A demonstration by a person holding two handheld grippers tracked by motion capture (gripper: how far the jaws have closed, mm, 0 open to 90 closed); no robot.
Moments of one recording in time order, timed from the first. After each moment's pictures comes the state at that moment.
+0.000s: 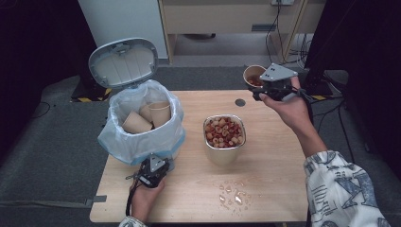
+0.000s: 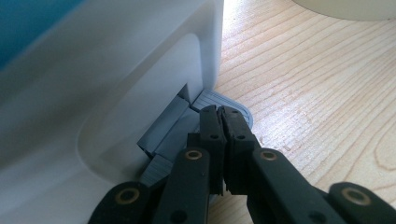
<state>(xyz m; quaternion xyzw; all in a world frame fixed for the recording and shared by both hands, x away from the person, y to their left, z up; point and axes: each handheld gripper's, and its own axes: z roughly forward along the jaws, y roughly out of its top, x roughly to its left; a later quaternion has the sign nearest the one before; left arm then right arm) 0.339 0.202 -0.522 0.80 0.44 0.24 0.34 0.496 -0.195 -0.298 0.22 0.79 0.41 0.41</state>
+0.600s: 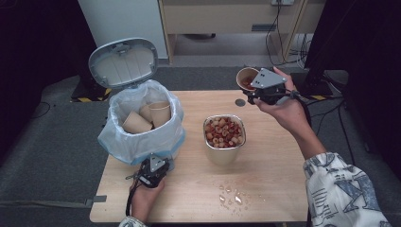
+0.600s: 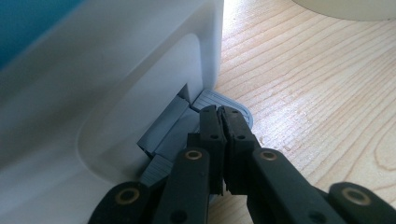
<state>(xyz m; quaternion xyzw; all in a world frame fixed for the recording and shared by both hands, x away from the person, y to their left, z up) 0.339 0.202 -0.522 0.80 0.44 0.24 0.34 0.481 -0.175 -0.295 0.14 0.80 0.38 0.44</state>
